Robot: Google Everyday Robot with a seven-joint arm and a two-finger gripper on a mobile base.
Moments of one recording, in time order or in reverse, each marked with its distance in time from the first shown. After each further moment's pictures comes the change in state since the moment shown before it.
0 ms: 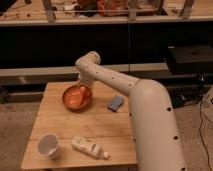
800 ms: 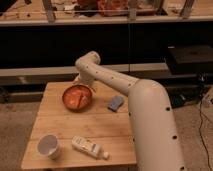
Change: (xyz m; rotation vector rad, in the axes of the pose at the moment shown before) arm 0.001 -0.001 0.002 0.003 -0.001 0.001
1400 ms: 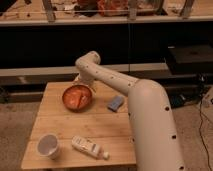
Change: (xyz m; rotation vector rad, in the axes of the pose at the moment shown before) arm 0.002 0.000 0.001 0.001 0.000 0.001
